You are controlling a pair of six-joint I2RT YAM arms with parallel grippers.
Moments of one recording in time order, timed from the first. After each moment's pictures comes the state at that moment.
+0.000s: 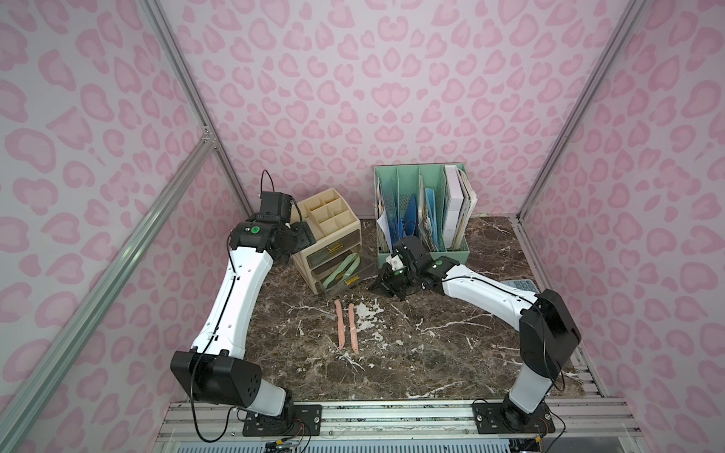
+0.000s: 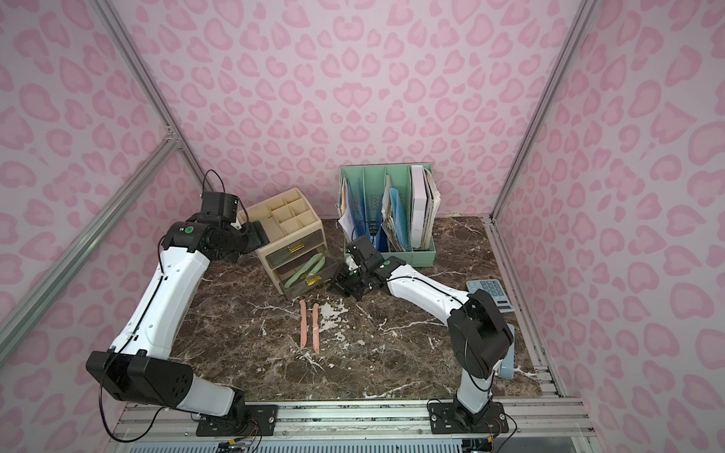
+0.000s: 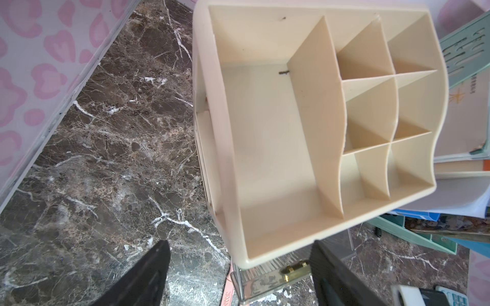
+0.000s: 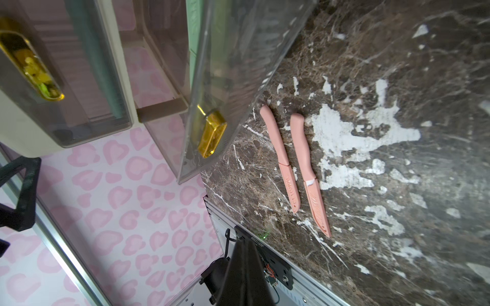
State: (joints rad) left arm -0.12 1.51 1.69 -1.08 -0.09 -0.60; right arm 0.77 1.78 1.37 -0.39 -0.52 1.19
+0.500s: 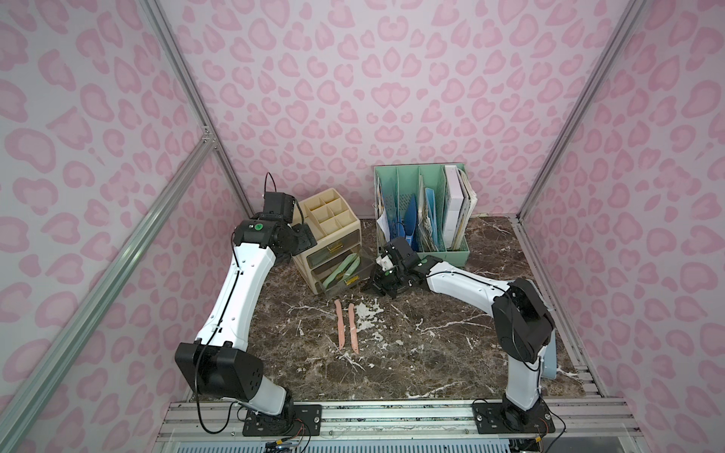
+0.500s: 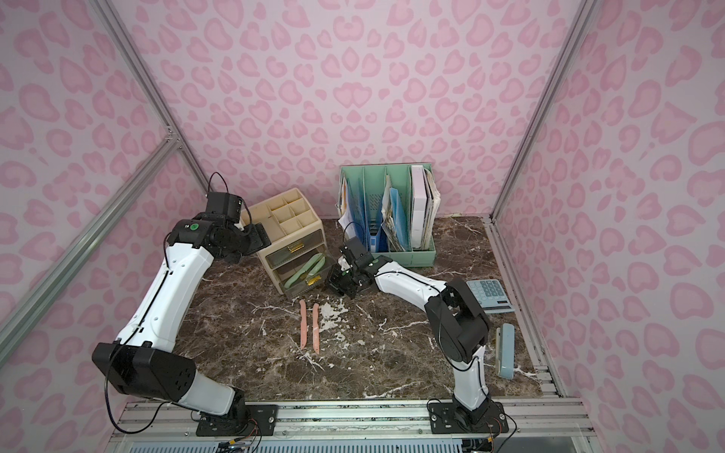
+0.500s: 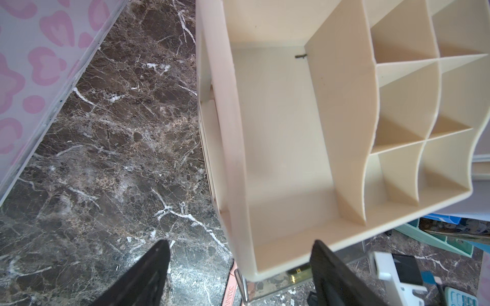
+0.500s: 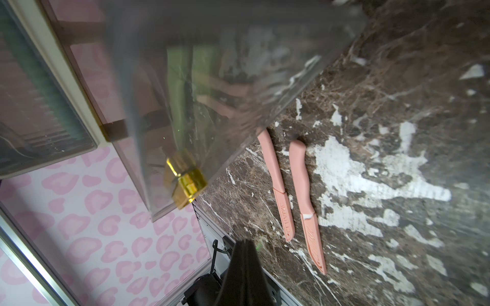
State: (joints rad) left arm -0.11 1.54 1.70 -1.11 -0.09 -0.60; right arm 0.77 1.95 1.47 -0.34 -0.55 1.12
